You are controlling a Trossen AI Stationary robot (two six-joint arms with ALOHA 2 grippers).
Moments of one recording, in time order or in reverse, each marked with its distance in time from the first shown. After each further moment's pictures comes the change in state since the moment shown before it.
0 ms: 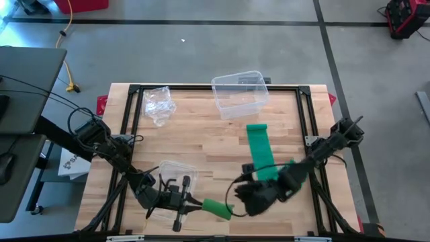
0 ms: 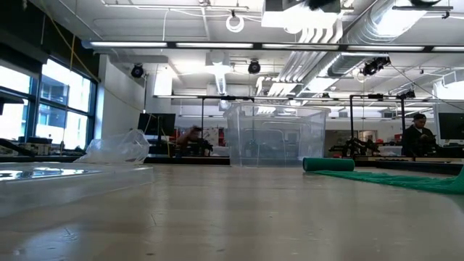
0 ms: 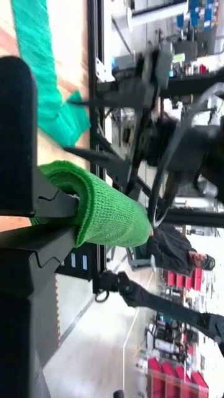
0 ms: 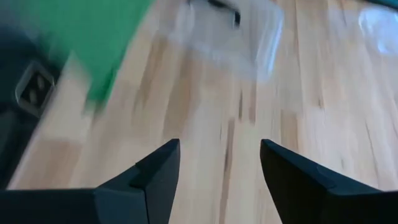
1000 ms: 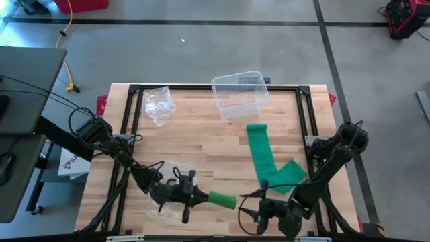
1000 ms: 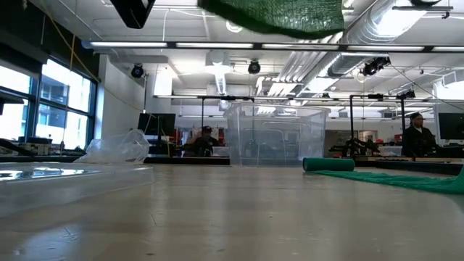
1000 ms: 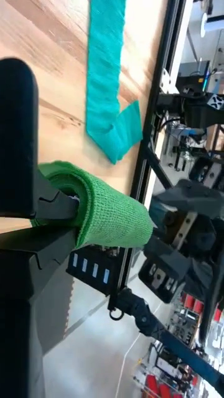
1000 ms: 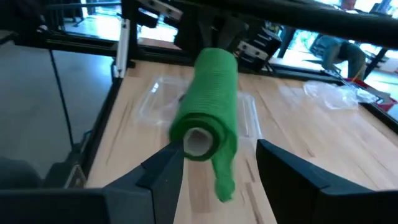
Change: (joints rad) left arm 0.094 -0.002 0.002 -0.200 0.072 -0.300; right arm 0.244 0.002 -0.277 0.688 0.506 0.046
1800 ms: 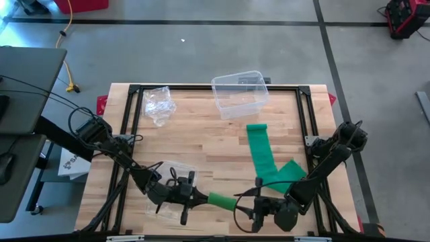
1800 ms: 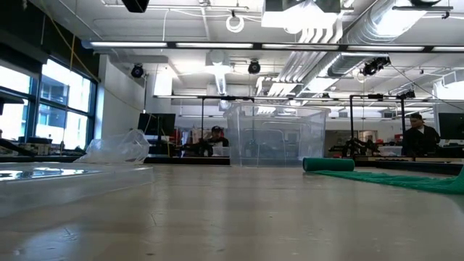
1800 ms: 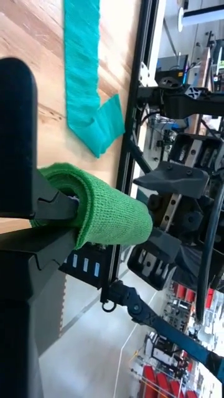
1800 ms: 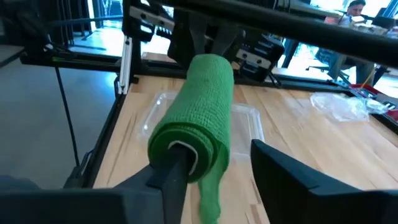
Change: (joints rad) left arm -0.013 0.001 -0.001 0.075 0.000 0.082; right arm -0.055 0.005 0.000 0.126 -0.062 -0.090
